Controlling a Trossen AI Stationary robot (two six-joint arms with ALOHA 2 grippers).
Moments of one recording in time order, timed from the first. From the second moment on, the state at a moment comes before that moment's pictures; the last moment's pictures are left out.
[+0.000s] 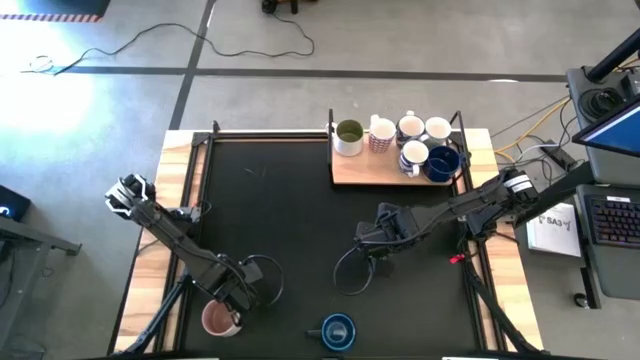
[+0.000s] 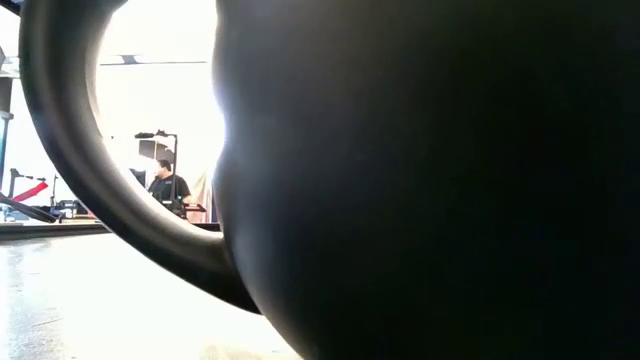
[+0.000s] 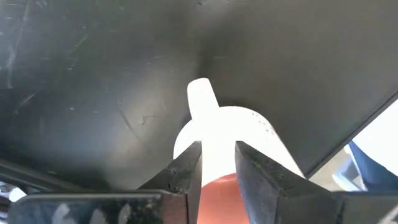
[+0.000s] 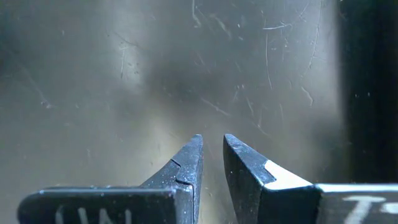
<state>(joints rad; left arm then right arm) -0.69 1.59 1.19 -1.08 0.15 -1.28 0.29 1.67 1.37 -1.12 0.16 0.46</state>
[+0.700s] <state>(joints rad) -0.69 1.62 1.13 -1.00 0.14 -1.29 0.29 1.67 1.37 -1.11 0.16 0.46</state>
